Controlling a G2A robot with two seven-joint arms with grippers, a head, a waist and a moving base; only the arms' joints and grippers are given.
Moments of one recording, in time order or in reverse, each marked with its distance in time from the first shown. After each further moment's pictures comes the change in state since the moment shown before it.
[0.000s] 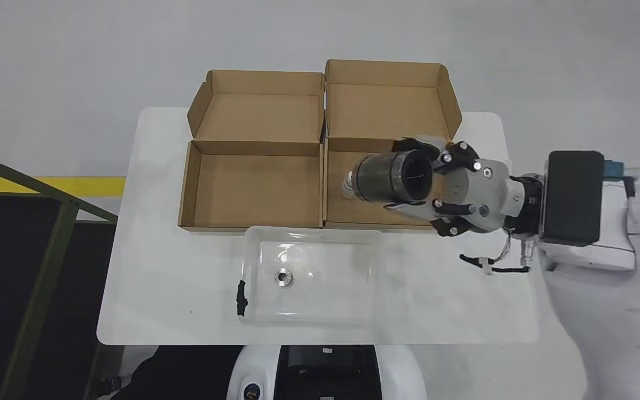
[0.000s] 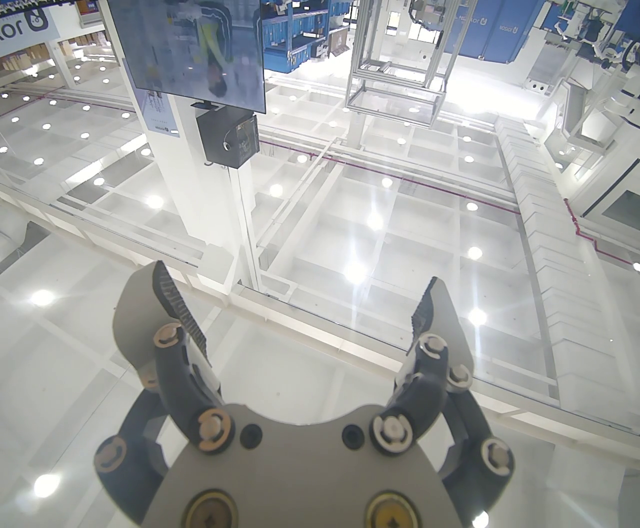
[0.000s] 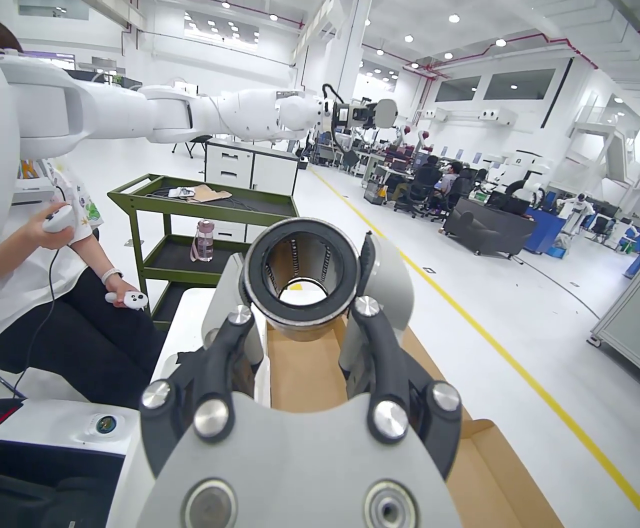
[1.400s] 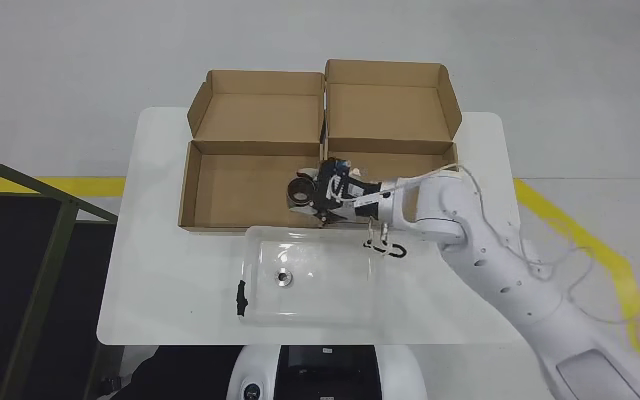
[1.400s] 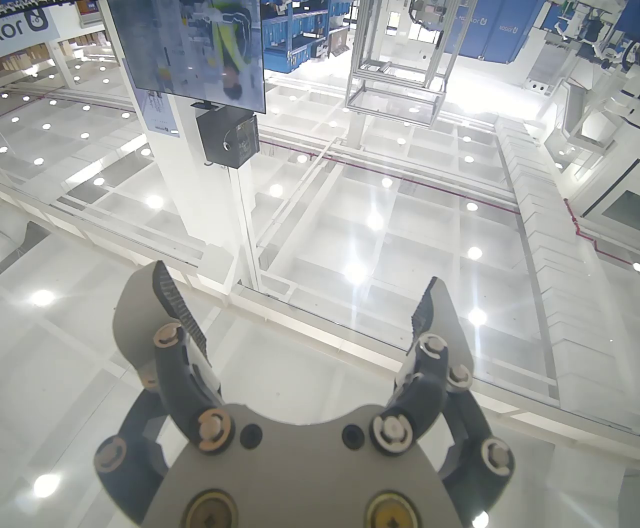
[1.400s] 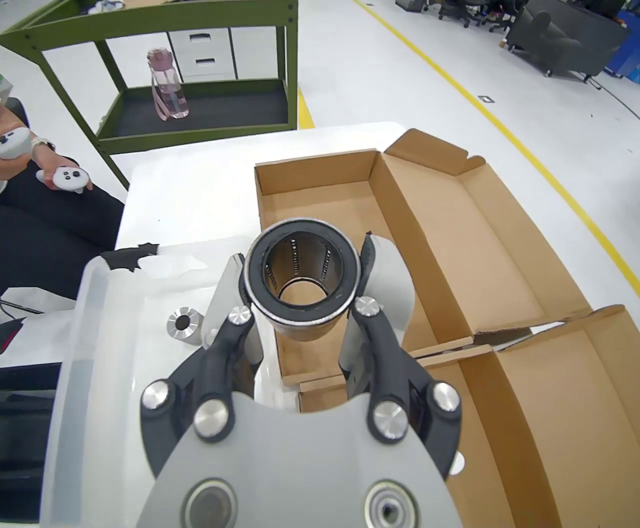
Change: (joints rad) left arm 0.000 0.000 0.000 0.000 0.000 0.000 0.000; right arm 0.305 -0.139 -0.612 0.452 -0.351 0.277 0.080
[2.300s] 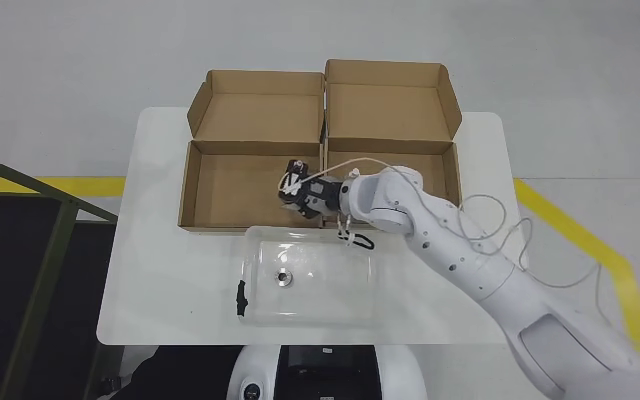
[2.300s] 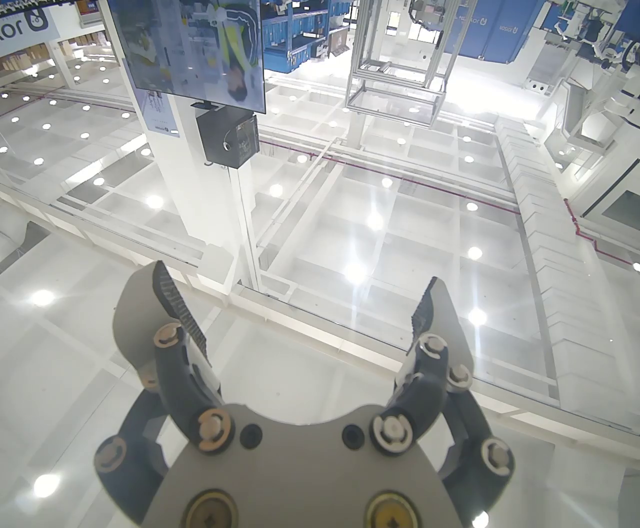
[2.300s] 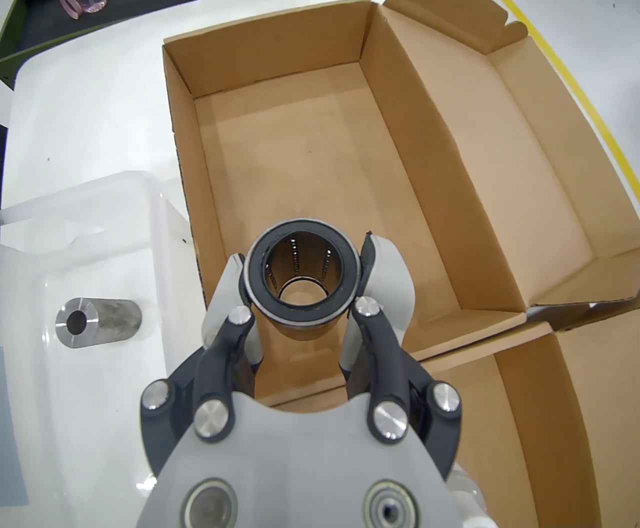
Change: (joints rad) left arm 0.000 0.000 0.000 0.000 0.000 0.000 0.000; right arm 0.148 -0.148 -0.204 0.277 -0.063 0.143 0.112
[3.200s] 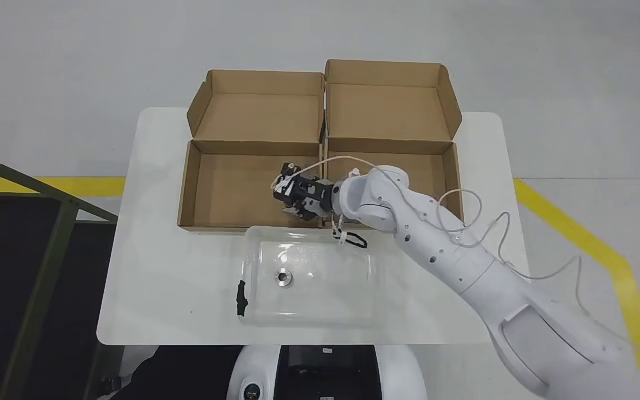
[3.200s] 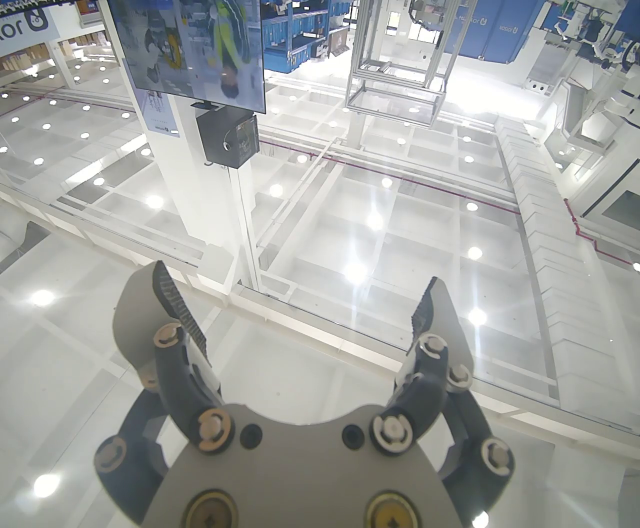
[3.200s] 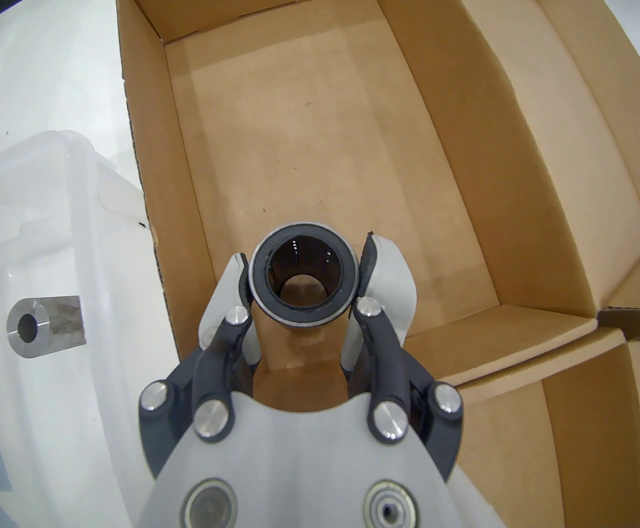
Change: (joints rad) left arm 0.000 0.000 0.000 0.000 0.000 0.000 0.000; right arm 0.028 -0.085 -0.030 0.167 -0.016 -0.021 0.018
